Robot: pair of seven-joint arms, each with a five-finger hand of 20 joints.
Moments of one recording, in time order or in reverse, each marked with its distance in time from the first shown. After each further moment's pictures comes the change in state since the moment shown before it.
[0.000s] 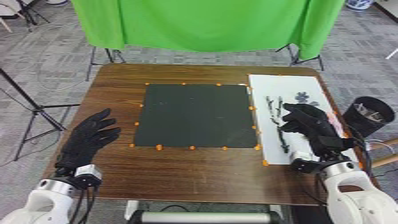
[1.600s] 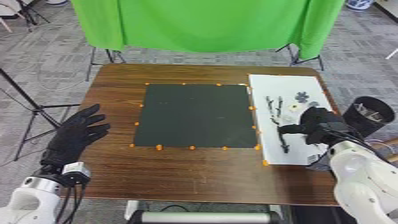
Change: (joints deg) left arm 2.7 2.9 -4.4 -0.5 -0.9 0.2 0.8; right arm 5.0 16.6 -5.9 -7.0 -58.3 -14.2 25.9
